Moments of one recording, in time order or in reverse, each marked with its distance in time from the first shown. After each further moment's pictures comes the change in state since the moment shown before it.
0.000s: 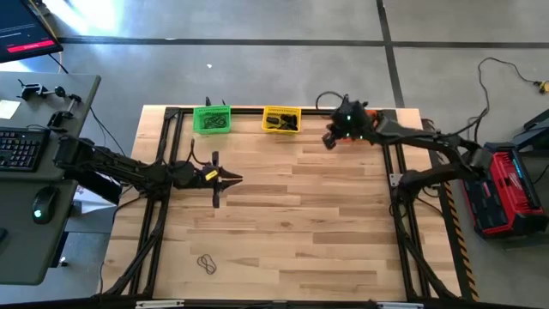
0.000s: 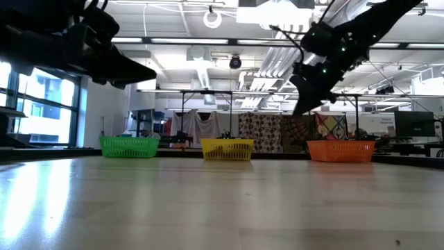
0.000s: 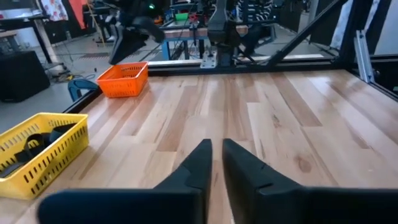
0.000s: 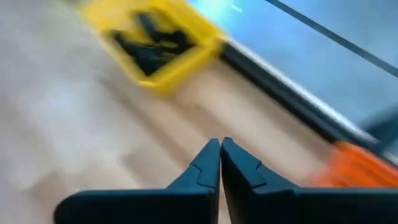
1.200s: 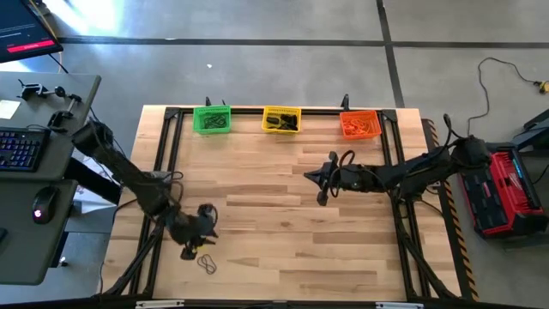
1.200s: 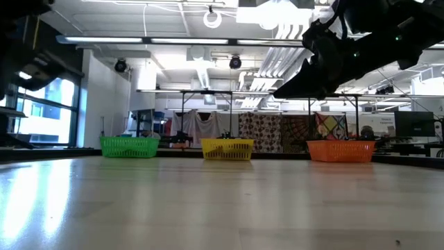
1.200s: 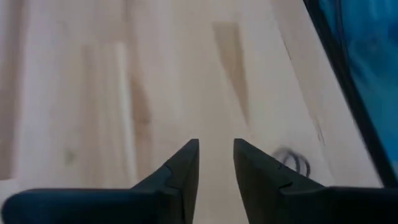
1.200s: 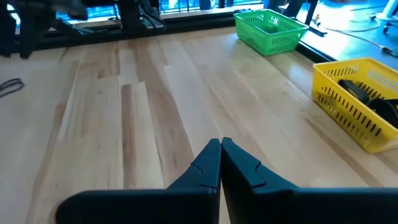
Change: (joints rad) left arm -0.685 0.137 0.386 -0.973 -0.050 -0.593; right arm 0.699 0.012 -0.326 0.710 0.237 0.054
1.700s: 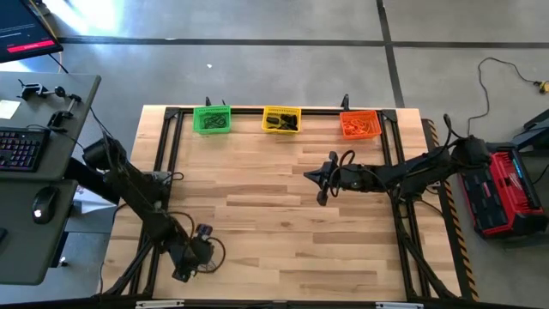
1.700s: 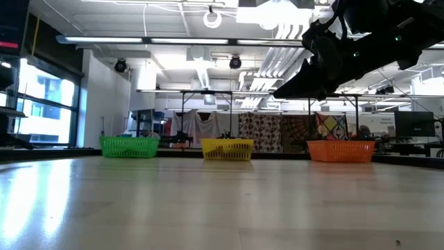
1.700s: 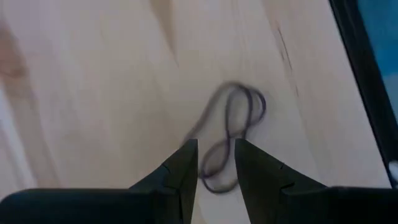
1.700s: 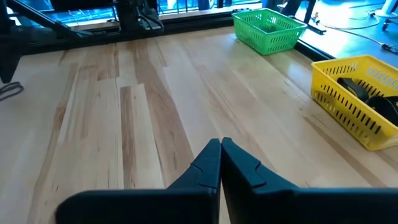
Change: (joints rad) left arm -0.149 0.322 0.196 -0.141 0.119 -0.018; right arm -0.001 0.000 0.000 0.001 0.000 0.015
